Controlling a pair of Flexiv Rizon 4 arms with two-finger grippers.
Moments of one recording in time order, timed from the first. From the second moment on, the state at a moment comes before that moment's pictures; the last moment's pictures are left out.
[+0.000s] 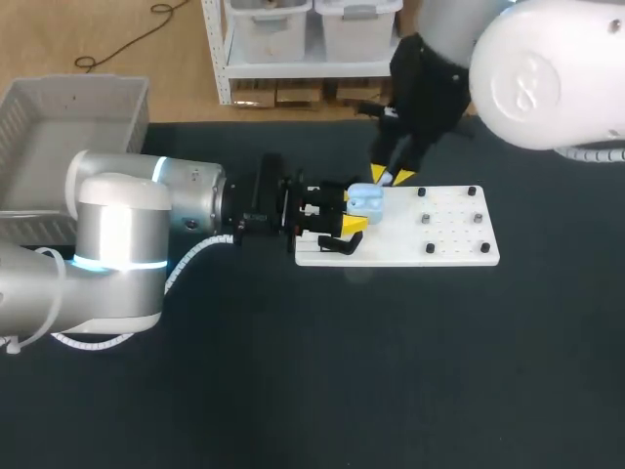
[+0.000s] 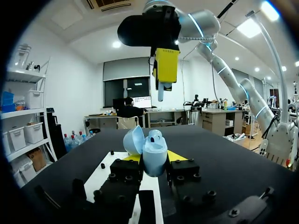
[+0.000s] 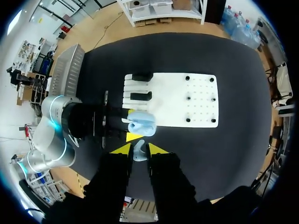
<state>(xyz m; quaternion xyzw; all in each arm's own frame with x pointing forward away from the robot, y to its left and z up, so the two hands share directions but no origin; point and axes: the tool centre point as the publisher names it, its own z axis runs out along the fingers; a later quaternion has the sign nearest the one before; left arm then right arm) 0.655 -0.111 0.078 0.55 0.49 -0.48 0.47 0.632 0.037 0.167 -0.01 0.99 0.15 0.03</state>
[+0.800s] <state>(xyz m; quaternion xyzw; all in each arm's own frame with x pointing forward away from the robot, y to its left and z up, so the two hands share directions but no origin) 0.655 -0.111 0.078 0.55 0.49 -0.48 0.47 0.639 0.056 0.148 -0.04 0.99 0.16 0.00</state>
